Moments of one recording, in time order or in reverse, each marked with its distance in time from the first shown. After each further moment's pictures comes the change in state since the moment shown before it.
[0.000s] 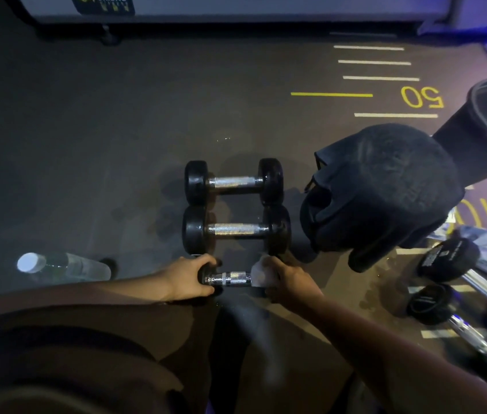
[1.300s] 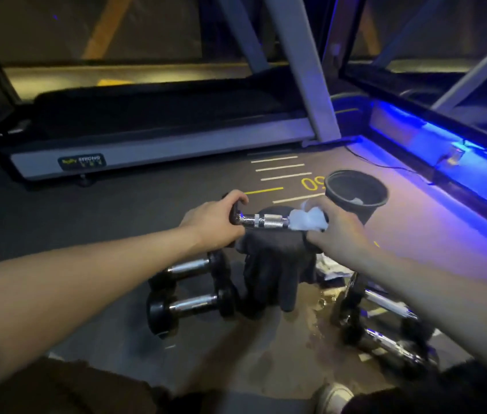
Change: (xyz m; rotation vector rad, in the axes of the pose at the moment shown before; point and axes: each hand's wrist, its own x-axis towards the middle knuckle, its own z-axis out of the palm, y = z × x) left_hand -0.120 0.274 -0.185 0.105 0.577 0.366; right_hand -0.219 -0.012 -0.253 0.120 0.869 -0.012
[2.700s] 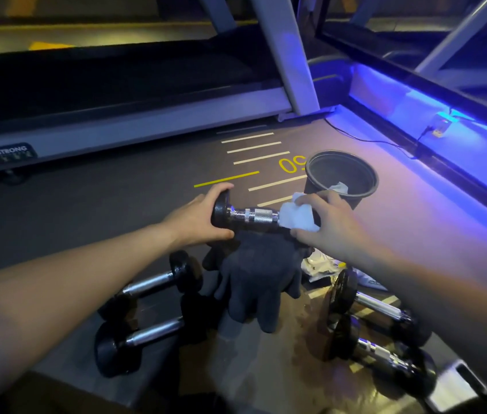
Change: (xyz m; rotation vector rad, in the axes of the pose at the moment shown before) left_hand 0.149 -0.040 0.075 -0.091 -0.154 0.094; right_hand 0.099 0.085 0.023 -0.158 -0.074 0.011
